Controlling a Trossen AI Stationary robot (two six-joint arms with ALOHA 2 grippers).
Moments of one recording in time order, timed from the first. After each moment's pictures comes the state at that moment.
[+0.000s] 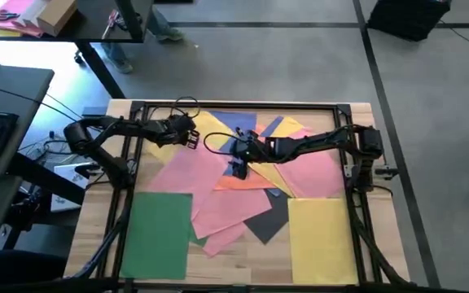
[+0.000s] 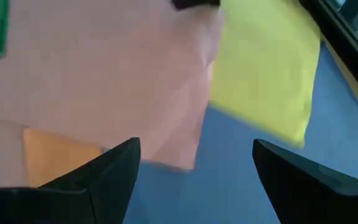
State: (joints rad) left arm 0.54 1.58 0.63 -0.23 -0.35 -0.52; right arm -0.12 1.89 1.21 -0.10 0.22 0.01
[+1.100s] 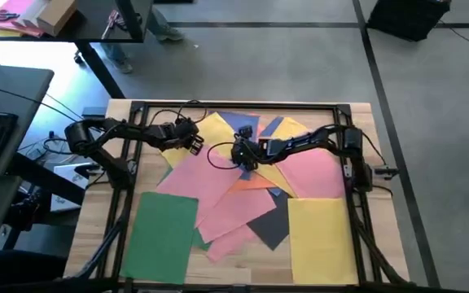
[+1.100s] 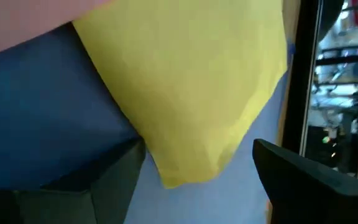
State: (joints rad) left arm 0.51 1.56 0.59 -0.14 -0.38 -0.40; right arm -0.16 2.08 1.23 -0.07 0.50 -0.73
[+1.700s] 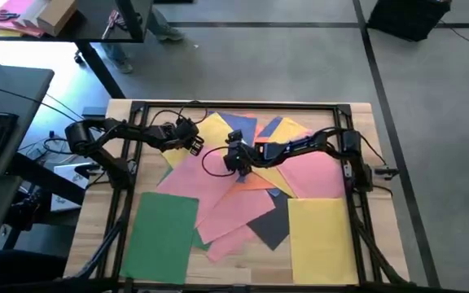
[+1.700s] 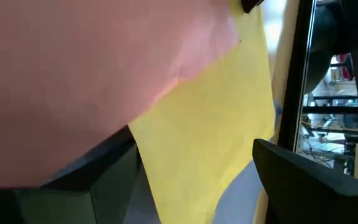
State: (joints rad) left arm 0.51 1.56 0.59 -0.12 -0.39 -0.36; right arm -0.12 2.08 1.28 0.00 0.43 -0.82
